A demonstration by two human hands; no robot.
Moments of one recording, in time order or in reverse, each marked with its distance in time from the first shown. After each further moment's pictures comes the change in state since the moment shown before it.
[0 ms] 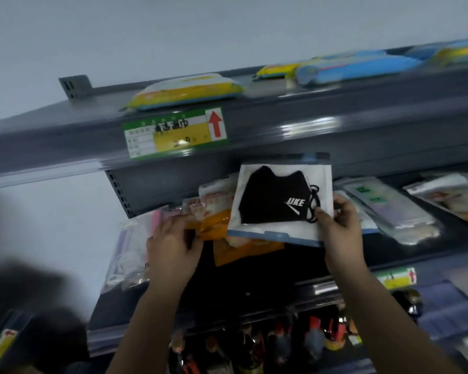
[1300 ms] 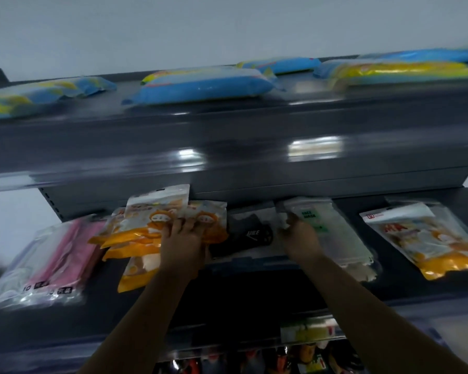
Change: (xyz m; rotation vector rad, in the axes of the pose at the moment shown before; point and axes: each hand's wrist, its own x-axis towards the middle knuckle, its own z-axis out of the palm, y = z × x) left_hand 0.044 0.133 0.153 0.548 -0.243 0.163; right_hand 0.166 0.025 -0.097 -1.023 -0.411 0.014
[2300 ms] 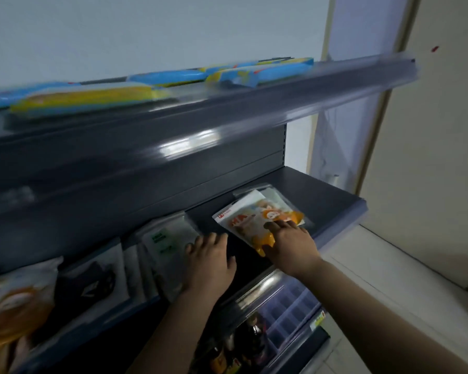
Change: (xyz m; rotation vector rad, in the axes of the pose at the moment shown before) left_hand 0.005 0.302 -0.020 -0.267 -0.118 0.481; right_hand -0.066 0.167 -0.186 -0.617 0.112 0.125
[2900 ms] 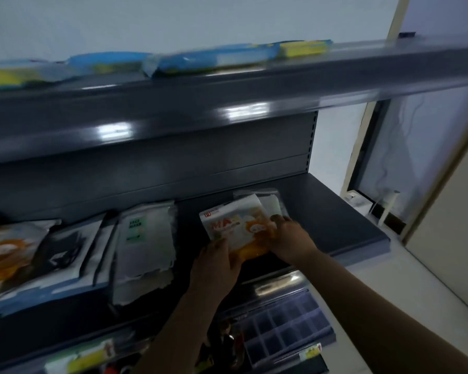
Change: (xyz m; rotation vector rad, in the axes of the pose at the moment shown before) left_hand 0.055 0.094 0.059 -0.214 0.003 -0.339; right_hand 0.098 0.107 0.010 0.335 -0.195 -0.119
